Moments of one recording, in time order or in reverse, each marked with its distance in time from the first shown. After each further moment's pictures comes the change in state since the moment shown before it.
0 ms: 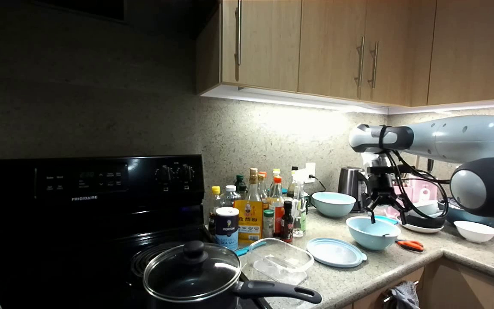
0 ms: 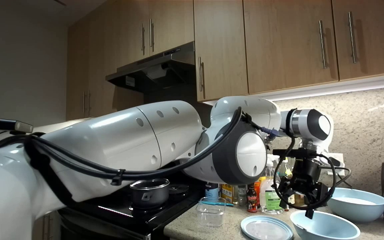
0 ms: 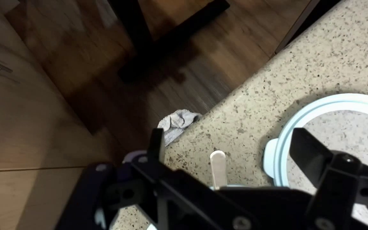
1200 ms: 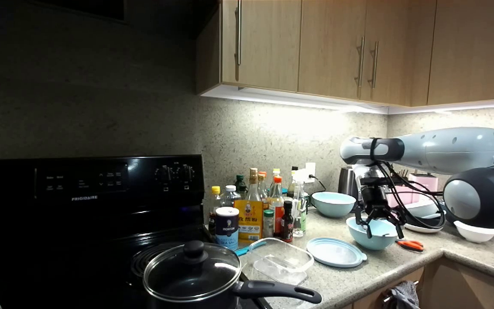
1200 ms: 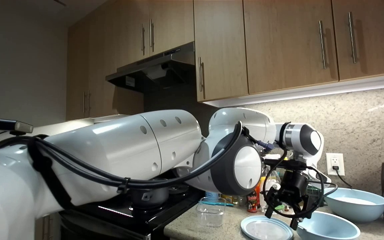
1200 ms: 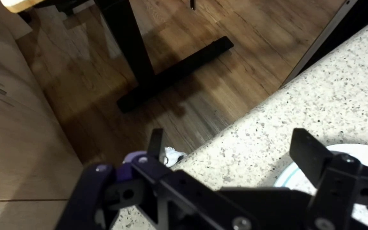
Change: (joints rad) arm 0.035 0.061 0.026 -0.002 -0.003 -0.074 -0.018
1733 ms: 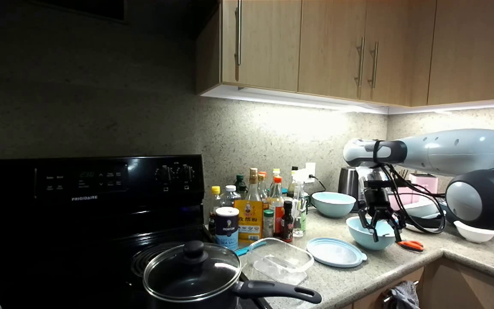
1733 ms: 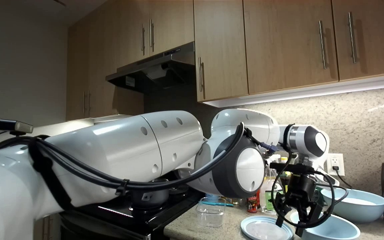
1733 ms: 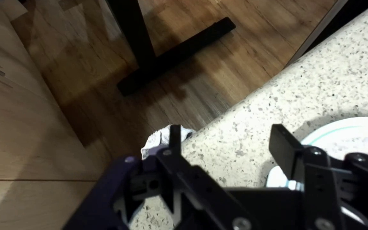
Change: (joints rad) arm -0.016 0.009 -0.008 0.000 -0.018 0.074 -0.033
